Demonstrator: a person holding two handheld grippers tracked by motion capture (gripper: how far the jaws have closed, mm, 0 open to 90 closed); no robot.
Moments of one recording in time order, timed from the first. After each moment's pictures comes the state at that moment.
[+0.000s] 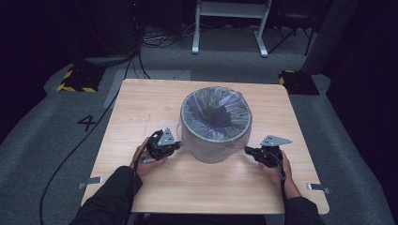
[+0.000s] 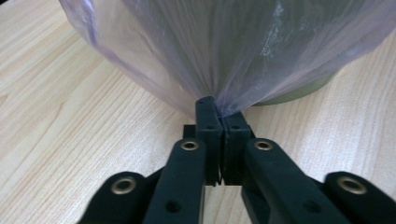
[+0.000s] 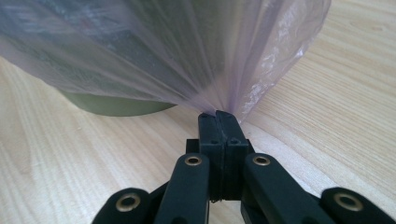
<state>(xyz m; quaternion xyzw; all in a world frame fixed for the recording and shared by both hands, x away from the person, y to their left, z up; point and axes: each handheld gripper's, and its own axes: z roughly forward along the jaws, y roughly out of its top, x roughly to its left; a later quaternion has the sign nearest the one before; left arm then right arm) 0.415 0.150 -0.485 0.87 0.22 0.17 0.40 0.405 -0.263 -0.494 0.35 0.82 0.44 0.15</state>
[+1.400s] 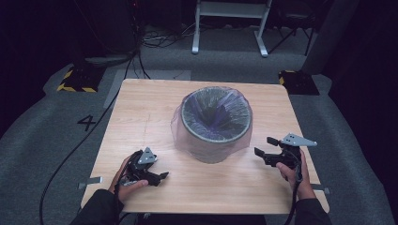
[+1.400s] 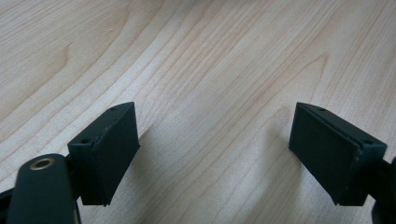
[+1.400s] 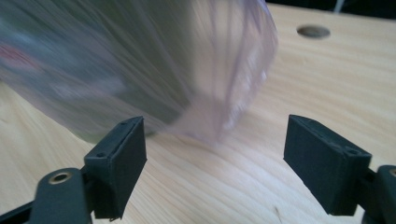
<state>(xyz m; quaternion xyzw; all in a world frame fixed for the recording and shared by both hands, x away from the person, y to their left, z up) 0.347 0.200 -0.504 0.87 0.31 0.13 0.37 0.383 -0.298 -0.453 0.38 0.76 0.49 0.18</state>
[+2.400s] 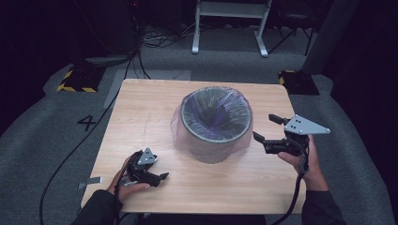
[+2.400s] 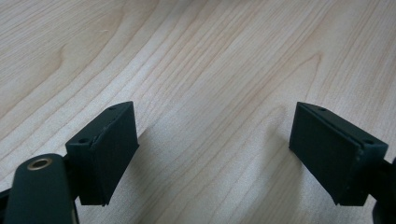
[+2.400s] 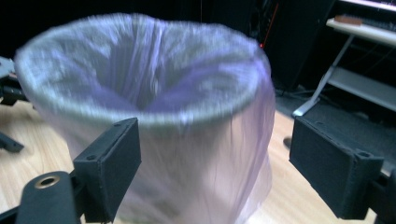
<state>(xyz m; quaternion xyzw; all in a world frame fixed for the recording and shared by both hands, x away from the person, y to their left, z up) 0.347 0.200 -0.504 0.87 0.30 0.12 0.37 0.365 -0.259 -0.339 0.27 0.77 0.50 0.28</state>
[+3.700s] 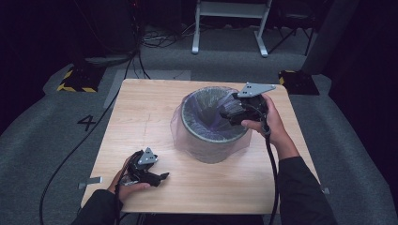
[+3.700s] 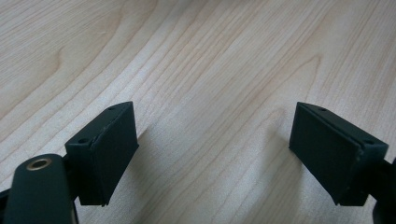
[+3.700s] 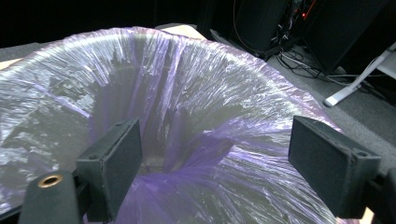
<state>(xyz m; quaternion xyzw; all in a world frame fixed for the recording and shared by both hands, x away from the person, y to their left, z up) 0.348 0.198 -0.504 0.87 0.30 0.12 0.37 0.452 -0.162 -0.314 0.23 0.84 0.43 0.22</state>
